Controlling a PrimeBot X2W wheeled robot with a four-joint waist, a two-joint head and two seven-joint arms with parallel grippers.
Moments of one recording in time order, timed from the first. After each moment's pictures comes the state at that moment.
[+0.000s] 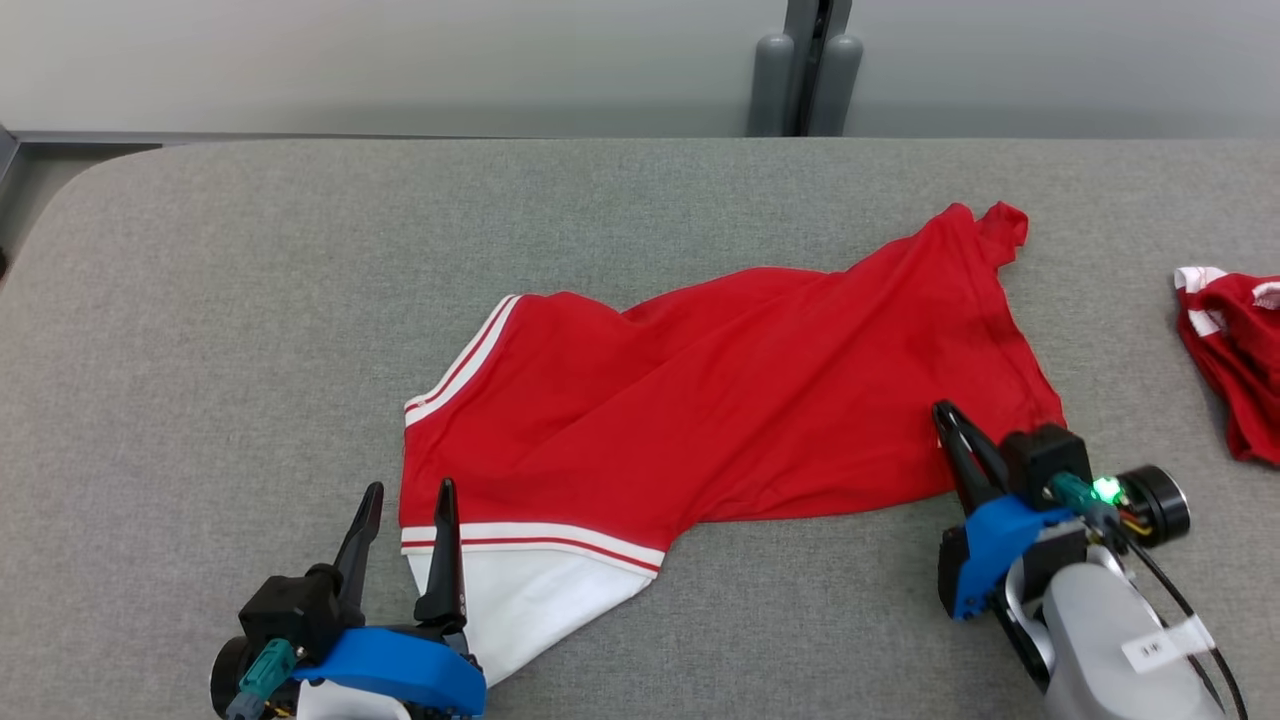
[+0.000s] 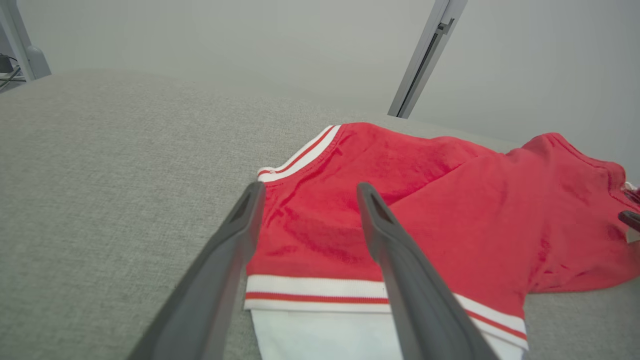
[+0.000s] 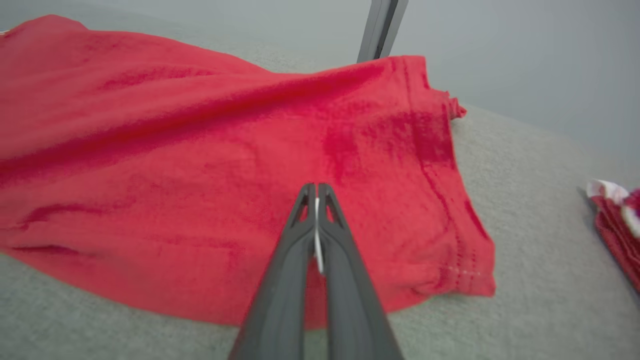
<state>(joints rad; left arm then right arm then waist) -0.09 0.17 -0.32 0.28 -0.47 0.05 -0.26 -0.49 -0.13 0.11 0.81 -0.07 0.13 -0.26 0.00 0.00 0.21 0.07</state>
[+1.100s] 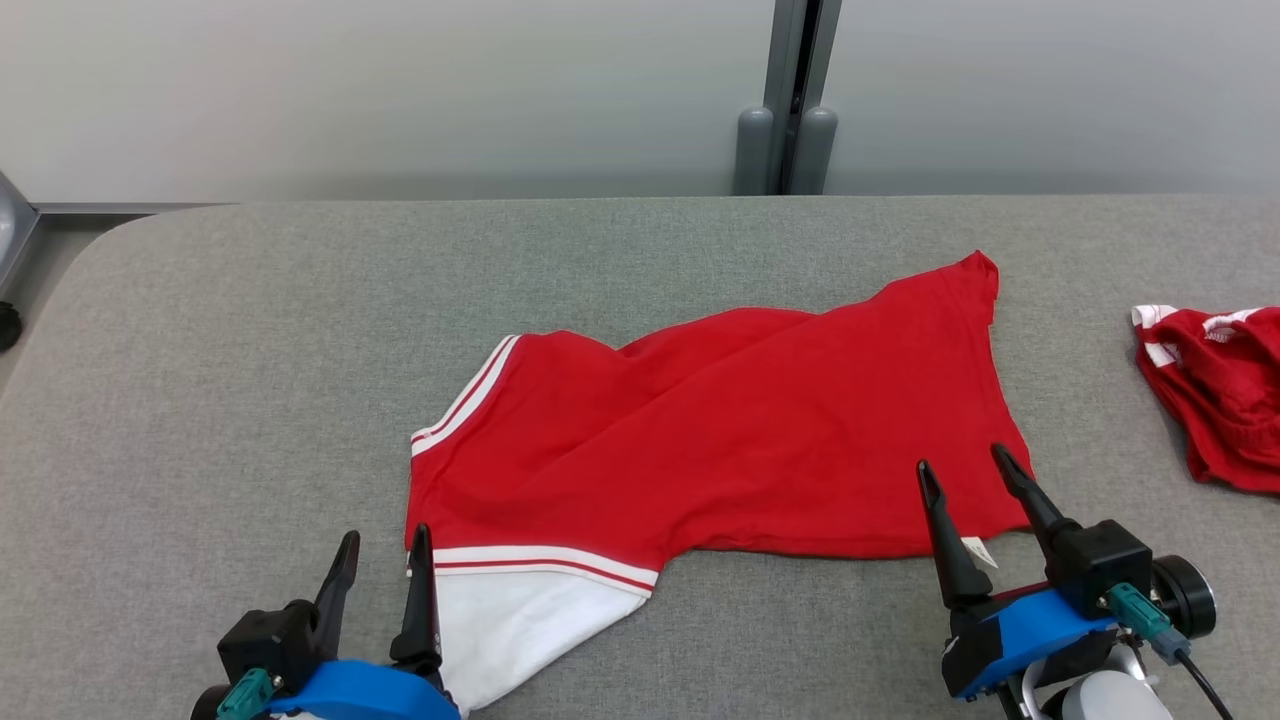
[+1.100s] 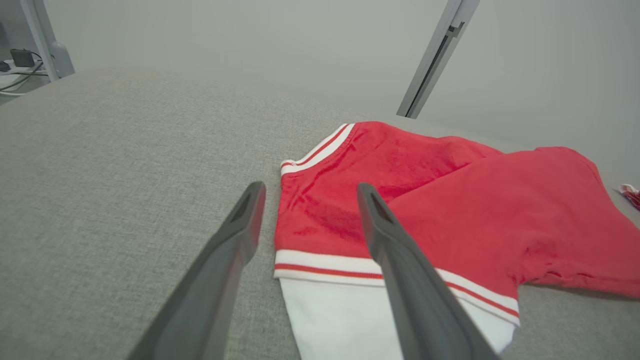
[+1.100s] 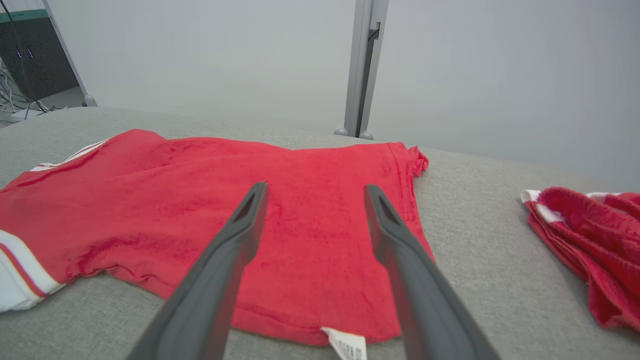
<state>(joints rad) -0.03 0.19 -0.30 0.28 -0.50 0.06 -0.22 -0.14 -0.06 0.03 0.31 0.00 0.13 -0.22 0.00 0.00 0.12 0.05</state>
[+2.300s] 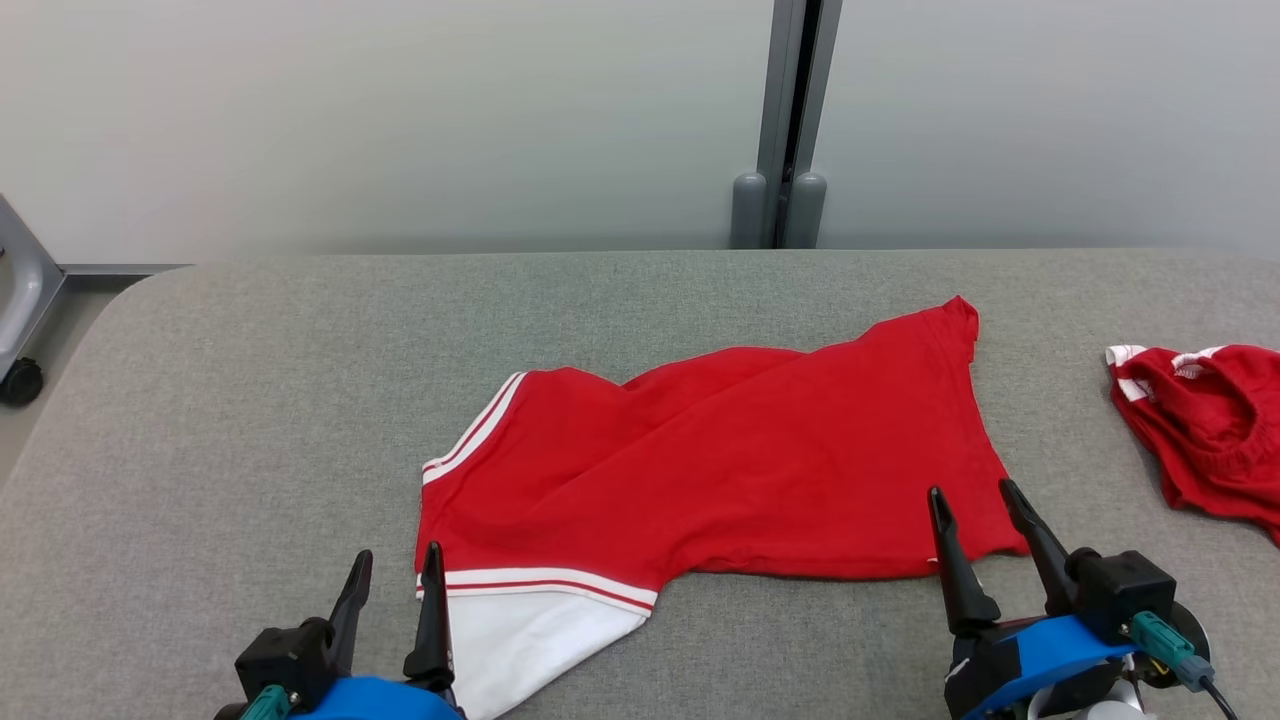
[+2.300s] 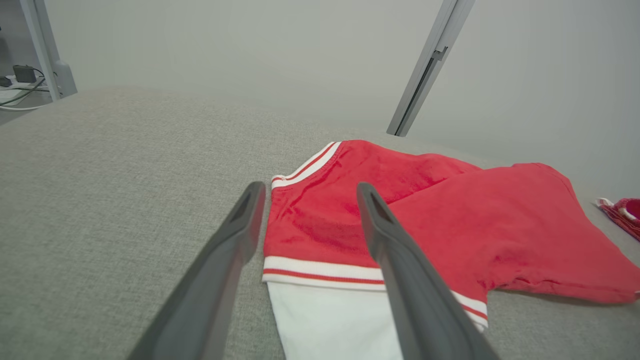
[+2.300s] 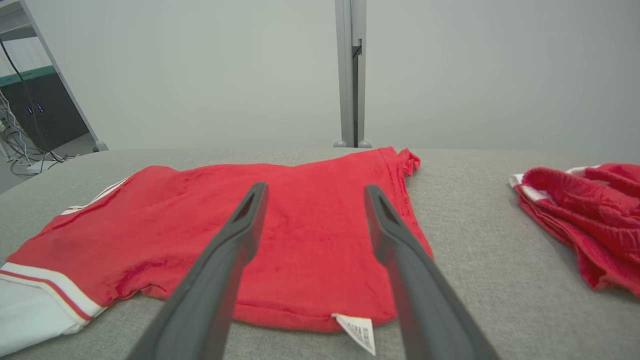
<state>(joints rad) -0.02 0.17 -0.32 0.33 -0.51 0.05 -0.25 -0.10 -0.05 0.03 0.33 0.13 0.13 -0.24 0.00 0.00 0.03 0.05</state>
